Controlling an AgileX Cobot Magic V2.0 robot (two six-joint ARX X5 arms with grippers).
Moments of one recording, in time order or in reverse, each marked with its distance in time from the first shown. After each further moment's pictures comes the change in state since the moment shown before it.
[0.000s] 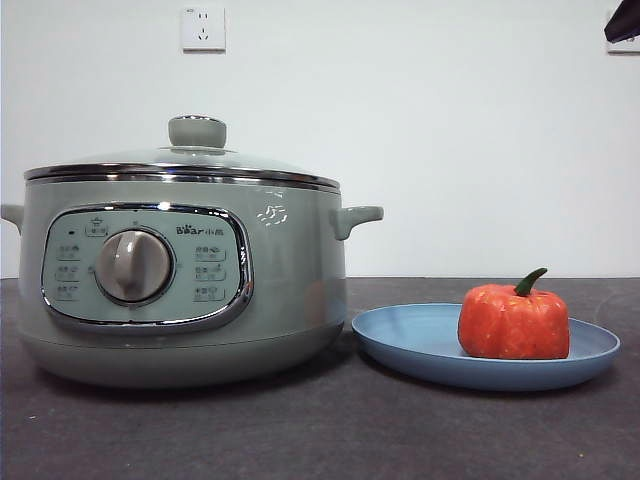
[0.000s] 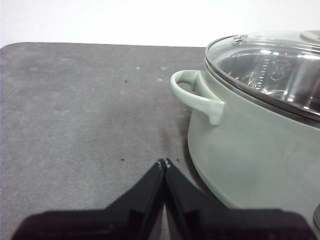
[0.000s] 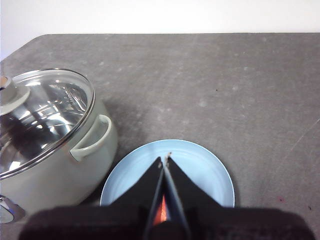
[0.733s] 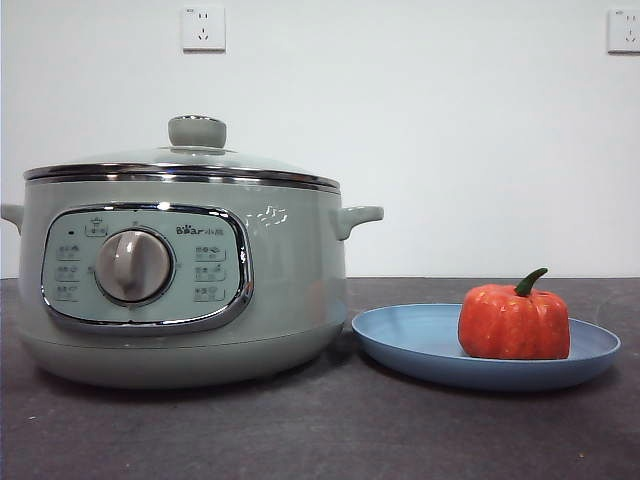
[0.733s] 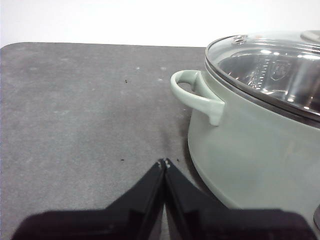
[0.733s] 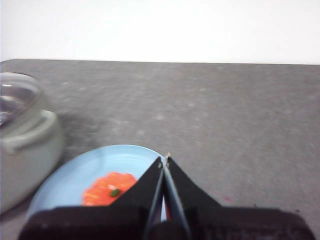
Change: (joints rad) left arm 0.000 0.000 0.000 0.000 0.000 0.000; right arm -0.374 -0.355 -0.393 0.218 -0.237 -0.148
